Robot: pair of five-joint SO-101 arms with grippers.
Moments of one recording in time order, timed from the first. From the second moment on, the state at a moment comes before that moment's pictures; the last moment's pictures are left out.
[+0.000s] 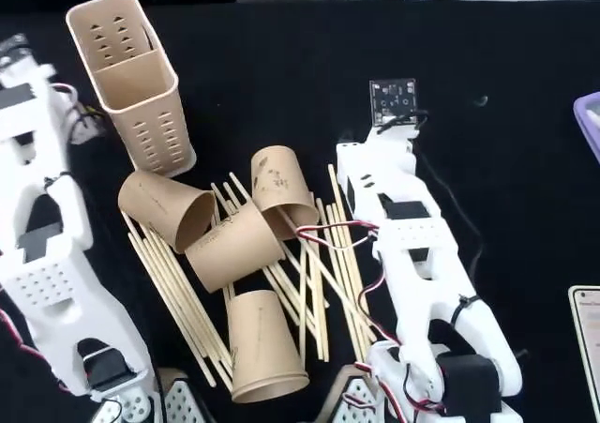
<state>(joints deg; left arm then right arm) -28.8 27.7 -22.9 69.0 7.4 -4.5 -22.1 57.8 8.3 1.7</state>
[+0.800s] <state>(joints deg) -16.8 13.0 -52.9 100.6 7.5 -4.6 -22.1 57.8 8.3 1.7</state>
